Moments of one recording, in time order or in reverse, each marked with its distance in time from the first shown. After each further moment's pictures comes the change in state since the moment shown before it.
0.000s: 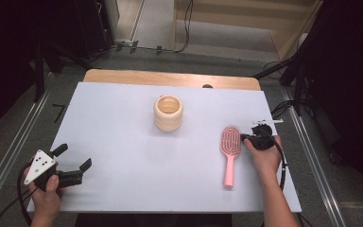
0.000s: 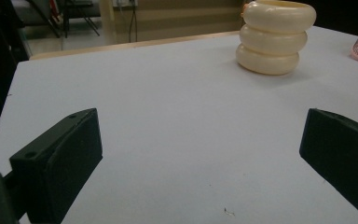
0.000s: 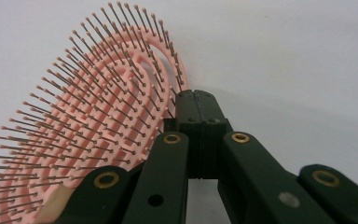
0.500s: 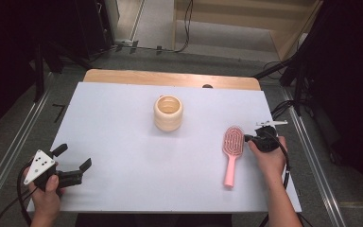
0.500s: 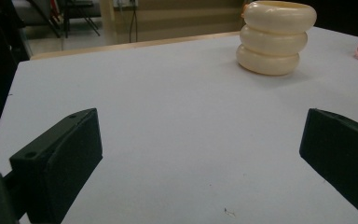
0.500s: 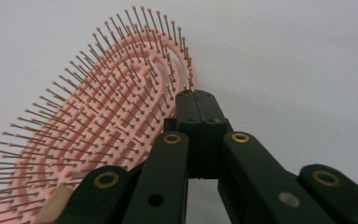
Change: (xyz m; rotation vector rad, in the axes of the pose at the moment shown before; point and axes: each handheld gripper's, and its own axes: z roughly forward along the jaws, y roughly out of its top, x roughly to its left) left arm 0.000 0.000 0.000 -0.003 0.001 -0.005; right arm -0.004 -0.004 -0.016 -0.004 -0.030 -0.032
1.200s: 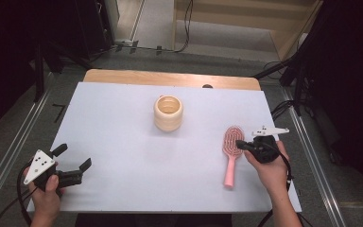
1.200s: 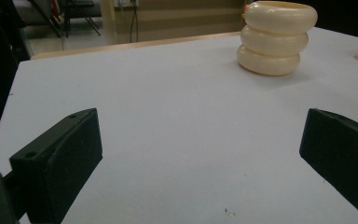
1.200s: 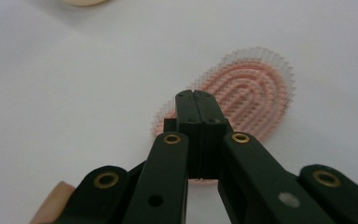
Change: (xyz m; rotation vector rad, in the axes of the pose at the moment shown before) left arm 0.000 0.000 0.000 0.000 0.002 0.000; right arm 0.041 -0.007 -0.049 -0.098 0.140 -0.181
